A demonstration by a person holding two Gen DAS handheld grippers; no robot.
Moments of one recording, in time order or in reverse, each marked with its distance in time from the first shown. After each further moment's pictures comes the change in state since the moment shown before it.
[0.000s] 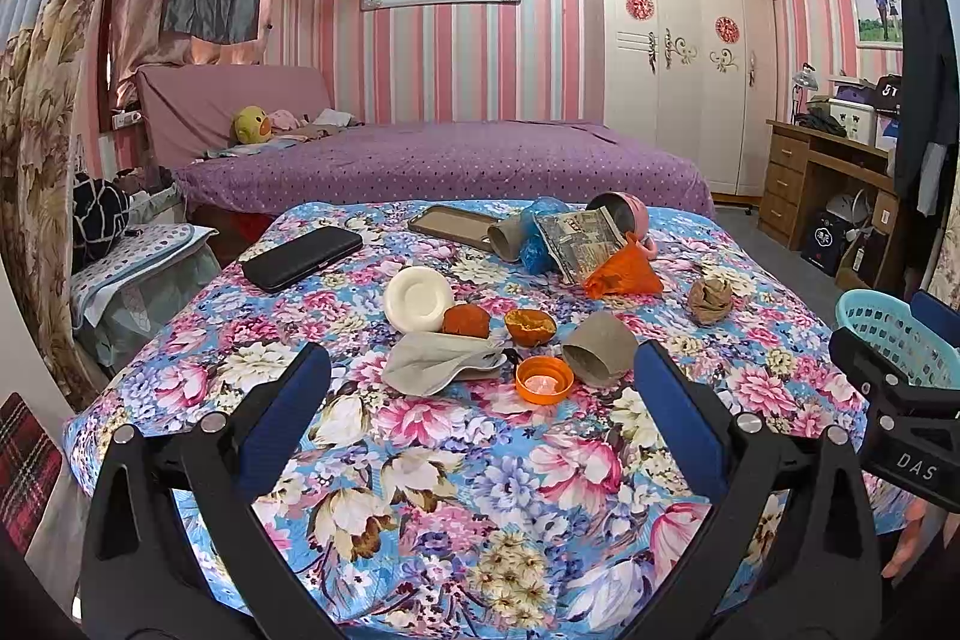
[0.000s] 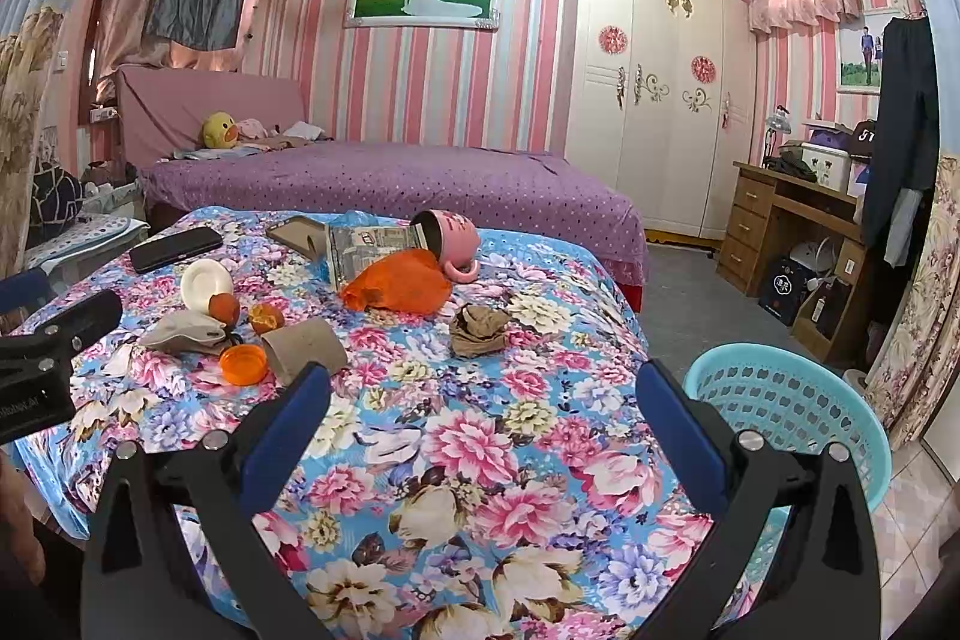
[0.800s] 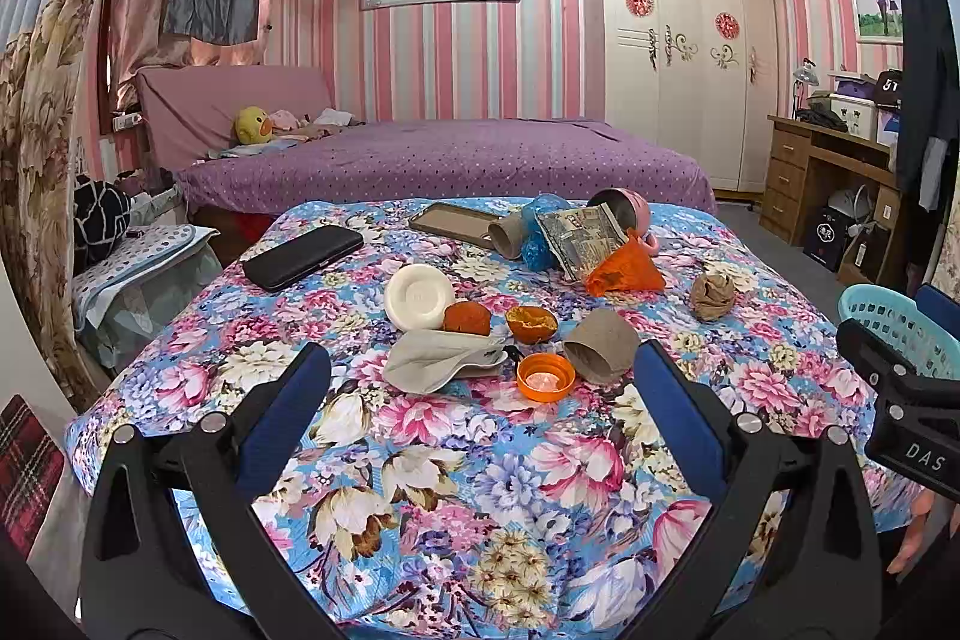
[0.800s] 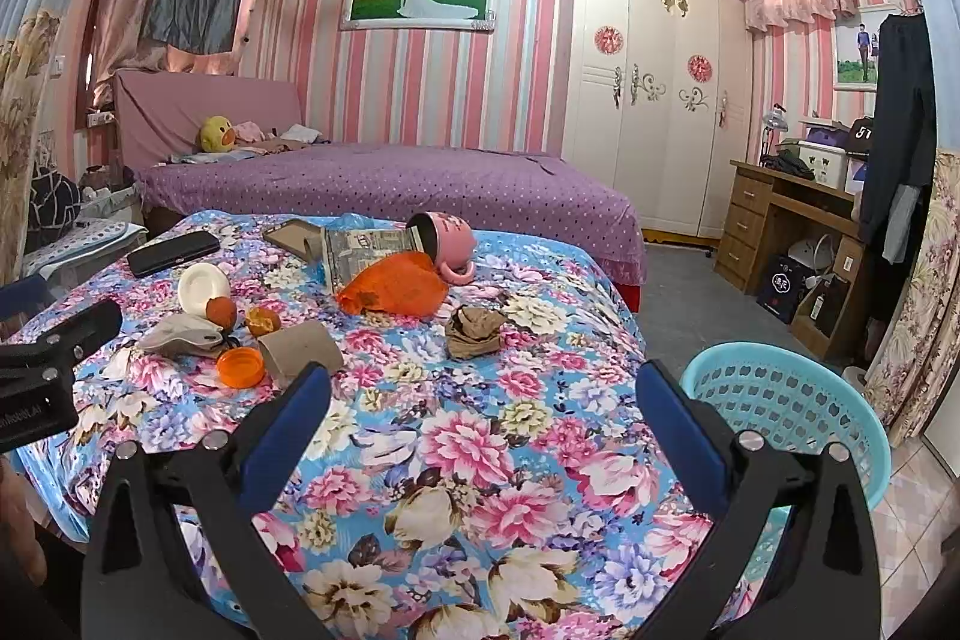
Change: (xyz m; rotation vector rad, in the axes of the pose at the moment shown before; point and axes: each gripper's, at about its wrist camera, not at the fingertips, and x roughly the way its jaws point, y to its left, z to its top) left arm -0.002 0.006 0.000 0.000 0.000 0.000; right arm 0.000 -0.003 -0.002 0.011 -0.004 -0.003
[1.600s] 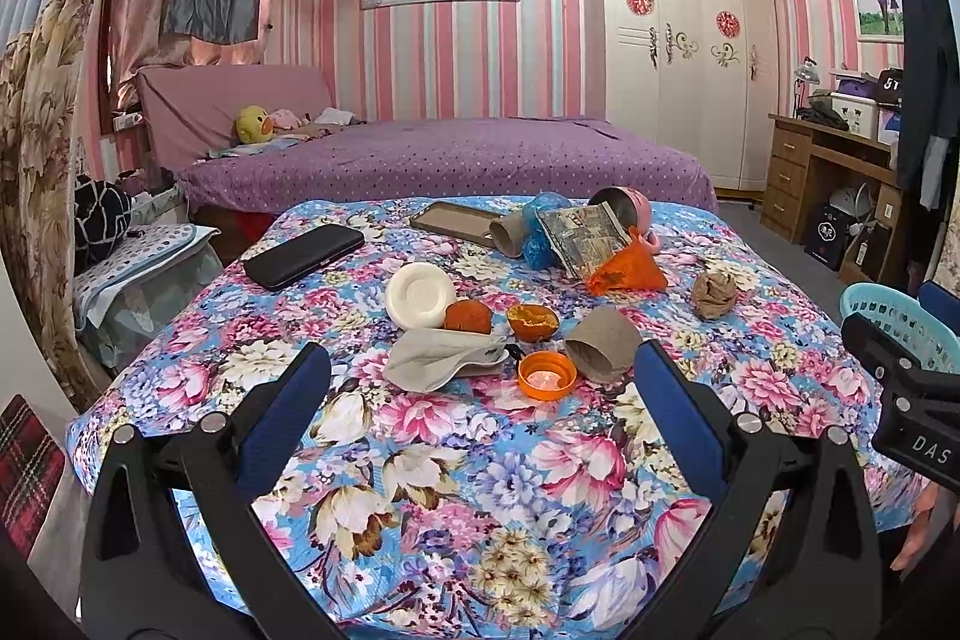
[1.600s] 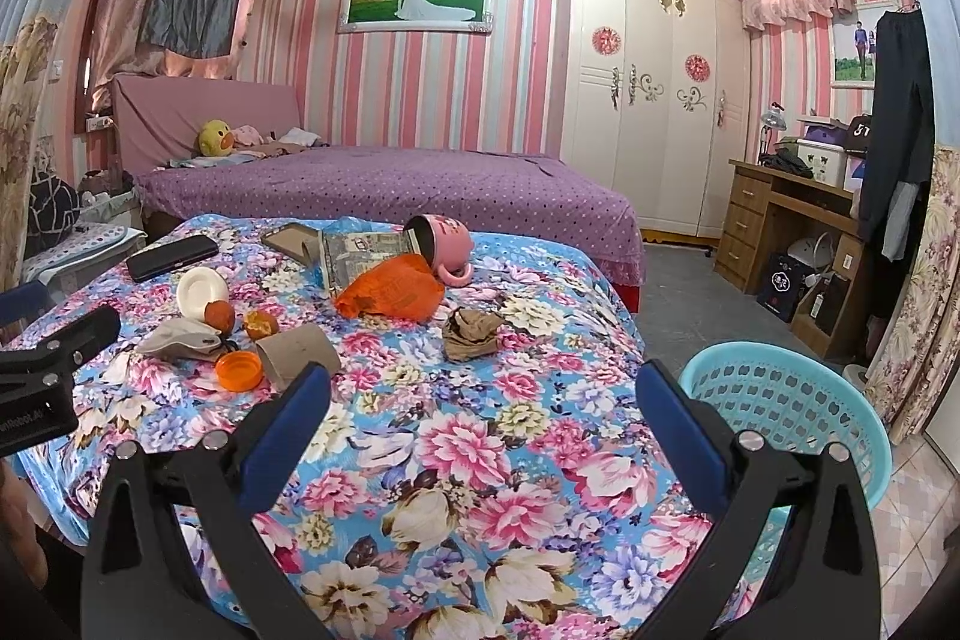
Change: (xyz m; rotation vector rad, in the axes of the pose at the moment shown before) left arm 0.003 -0.002 -0.003 0.007 0.004 0.006; right arm -0.003 -0.002 0.003 0.004 -0.001 -0.004
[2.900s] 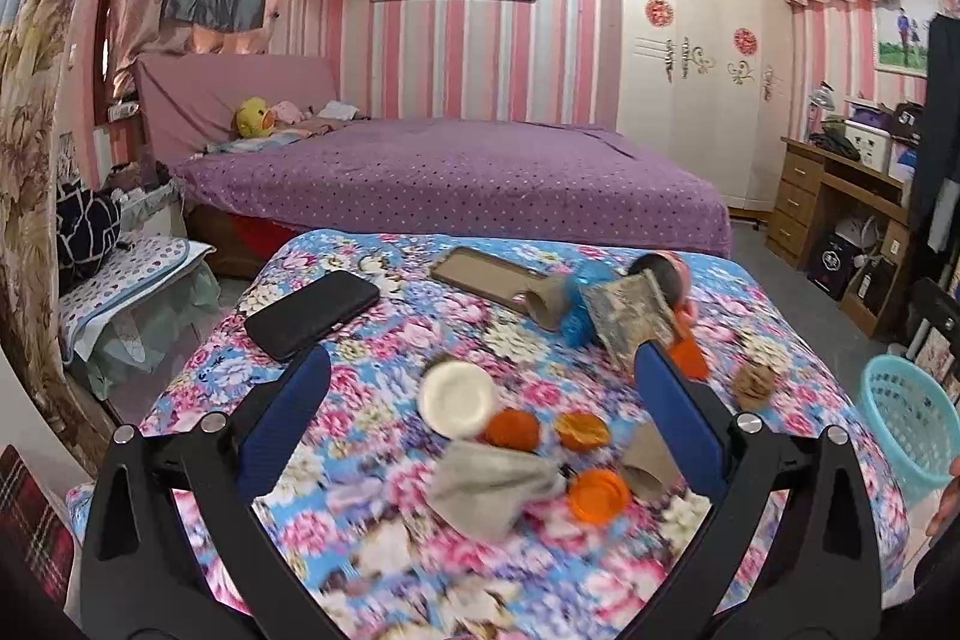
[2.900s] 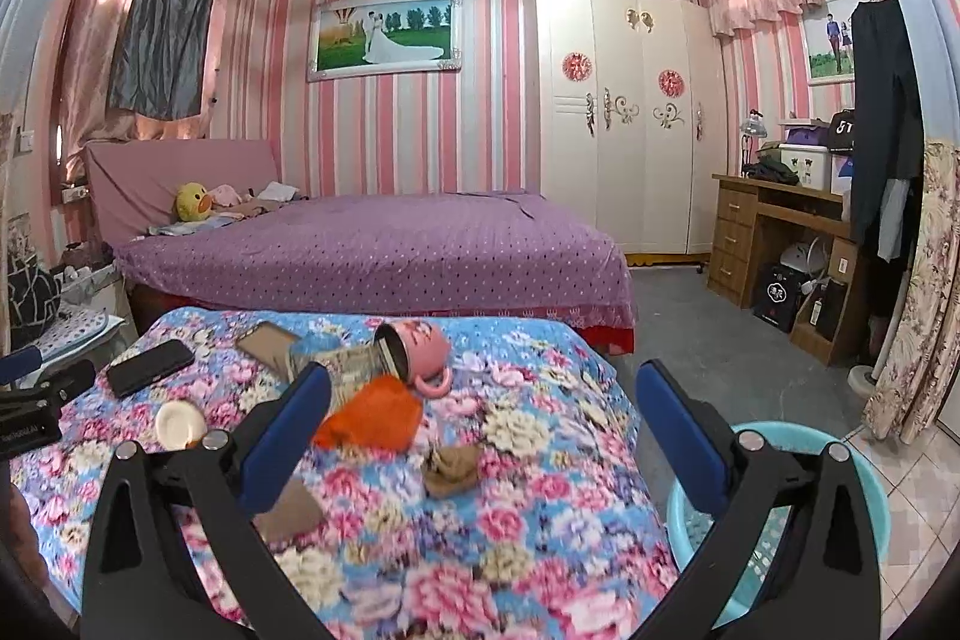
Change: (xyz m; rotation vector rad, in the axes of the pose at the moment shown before) left arm 0.062 0.050 0.081 -0.063 0.021 -0.010; right arm 0.039 -0.019 0.087 0.100 -0.084 -0.027
